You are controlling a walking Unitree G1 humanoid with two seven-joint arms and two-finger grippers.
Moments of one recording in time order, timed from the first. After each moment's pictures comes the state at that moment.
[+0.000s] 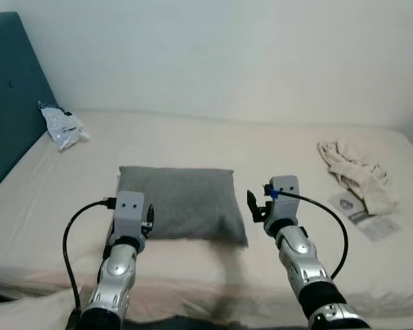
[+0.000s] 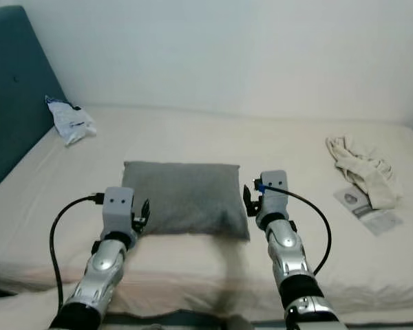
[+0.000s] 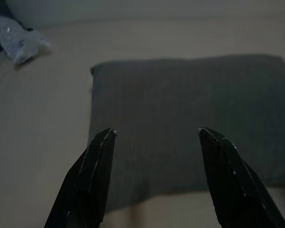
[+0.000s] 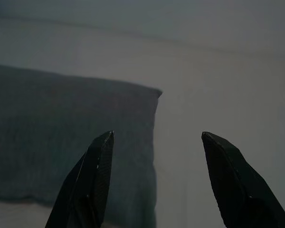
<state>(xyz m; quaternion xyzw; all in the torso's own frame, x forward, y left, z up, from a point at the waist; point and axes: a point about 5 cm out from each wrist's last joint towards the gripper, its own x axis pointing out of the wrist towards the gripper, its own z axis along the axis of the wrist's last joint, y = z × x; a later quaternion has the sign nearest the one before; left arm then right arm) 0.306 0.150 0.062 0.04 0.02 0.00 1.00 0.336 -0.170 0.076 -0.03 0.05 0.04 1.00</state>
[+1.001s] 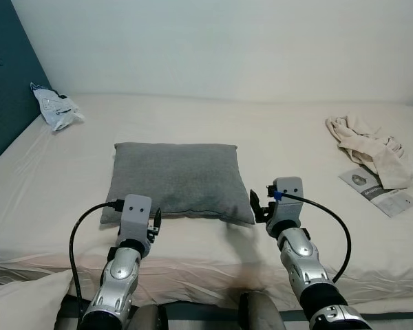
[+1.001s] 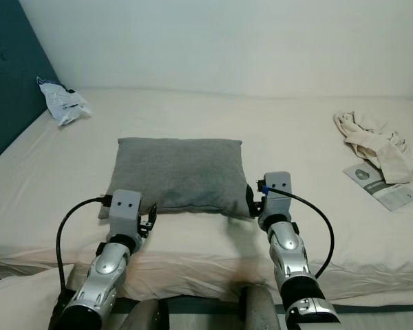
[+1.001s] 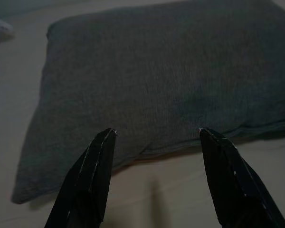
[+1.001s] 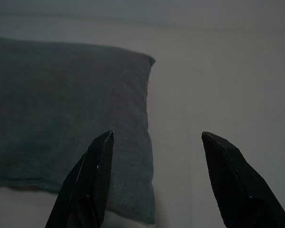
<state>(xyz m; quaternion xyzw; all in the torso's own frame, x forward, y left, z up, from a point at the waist) 0.302 0.140 0.060 0.06 0.02 -0.04 1.00 0.335 -0.175 0.078 -0.01 0.03 0.04 1.00</state>
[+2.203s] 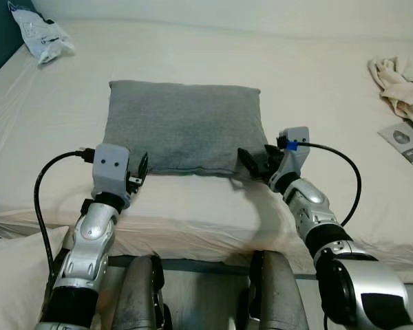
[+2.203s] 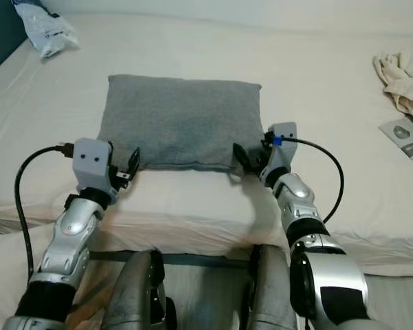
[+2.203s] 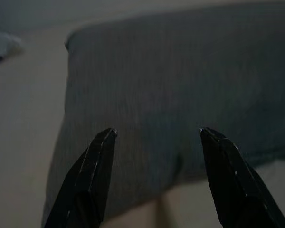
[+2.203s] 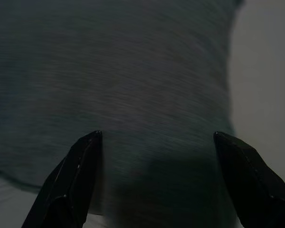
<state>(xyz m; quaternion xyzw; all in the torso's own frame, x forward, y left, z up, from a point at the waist) 0.321 0.171 0.159 0.08 -0.13 -0.07 0.99 0.390 -0.183 0.154 0.06 0.00 0.15 0.99</state>
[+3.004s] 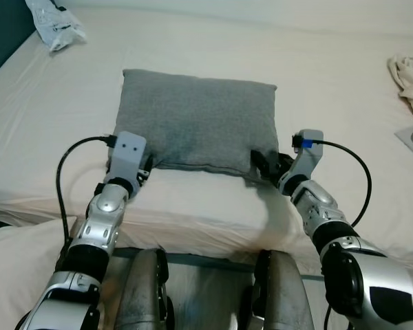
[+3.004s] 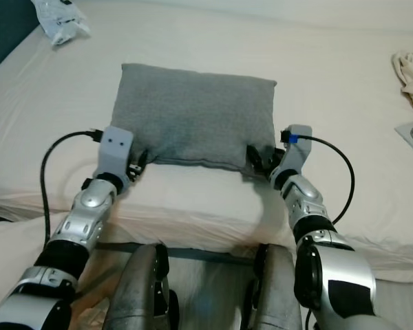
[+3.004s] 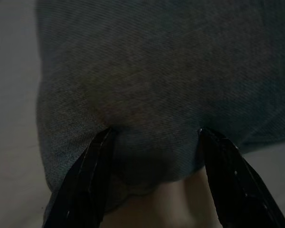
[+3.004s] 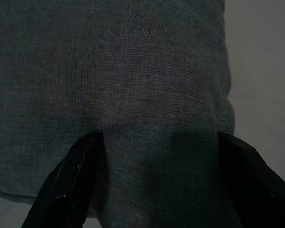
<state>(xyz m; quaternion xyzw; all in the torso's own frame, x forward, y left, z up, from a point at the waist) 0.367 0.151 0.147 0.15 -0.03 -0.09 0.98 0.389 -0.193 0.144 0.15 0.04 0.12 0.98</state>
